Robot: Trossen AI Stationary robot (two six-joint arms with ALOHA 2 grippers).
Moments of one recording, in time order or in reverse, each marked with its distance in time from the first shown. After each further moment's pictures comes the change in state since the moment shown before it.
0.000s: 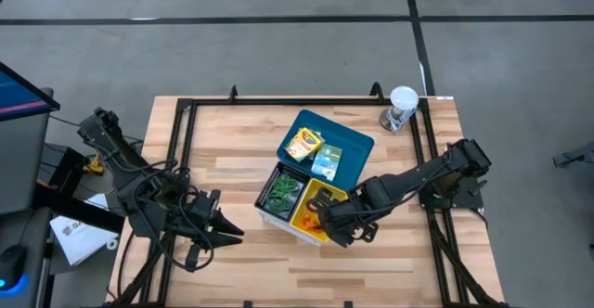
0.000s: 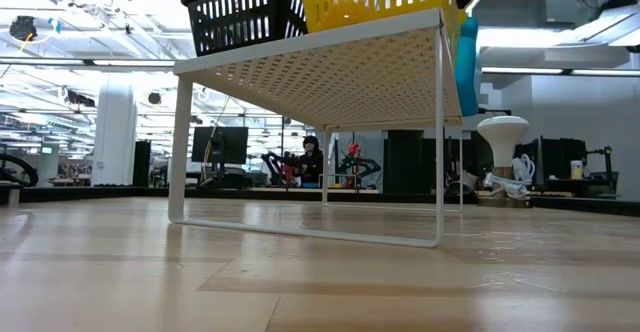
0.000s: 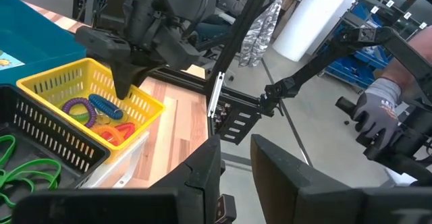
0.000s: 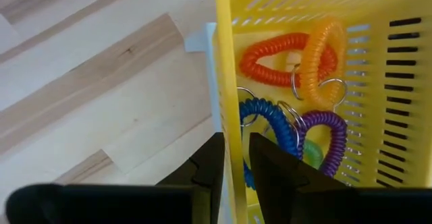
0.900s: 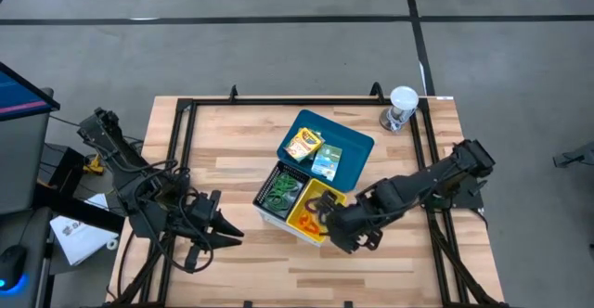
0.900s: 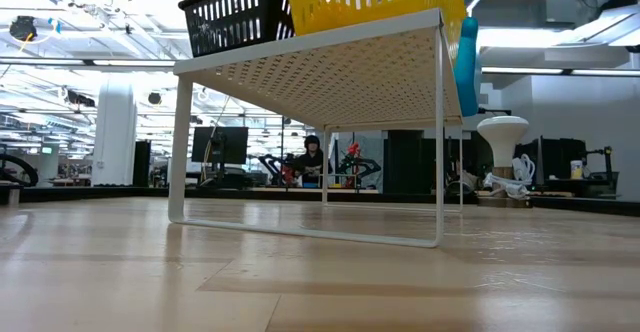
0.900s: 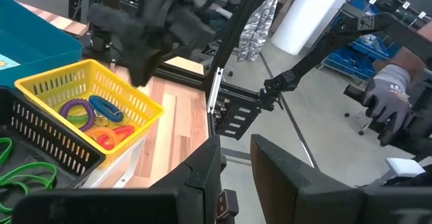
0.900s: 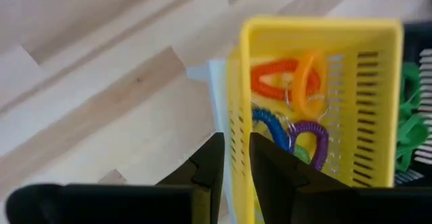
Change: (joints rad) left arm 0.000 0.001 0.000 -0.011 0.019 0.022; right arm 0.052 -0.017 0.065 -0.020 -0.002 0.088
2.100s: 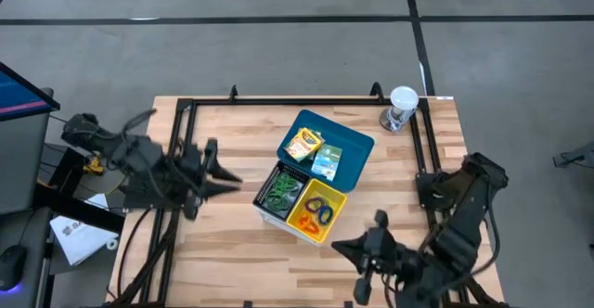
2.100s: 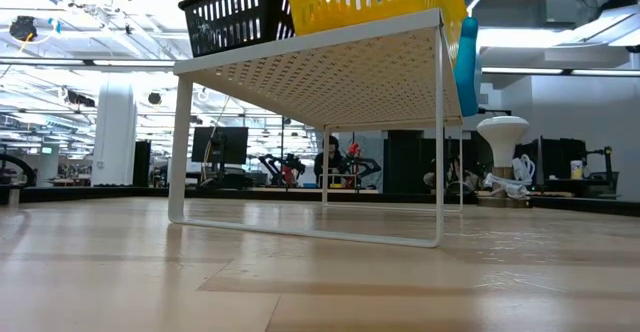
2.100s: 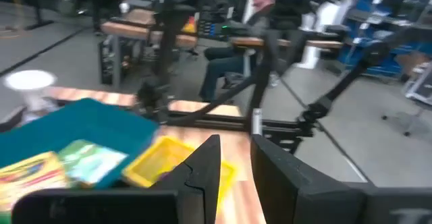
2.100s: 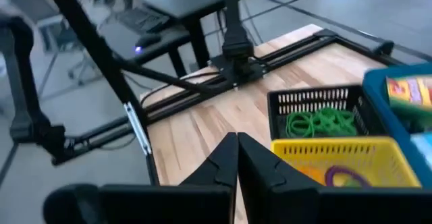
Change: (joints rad) left arm 0.325 -0.201 0.001 -0.043 0.244 0.367; right arm 0.389 0.030 0.264 0.230 0.869 1.479
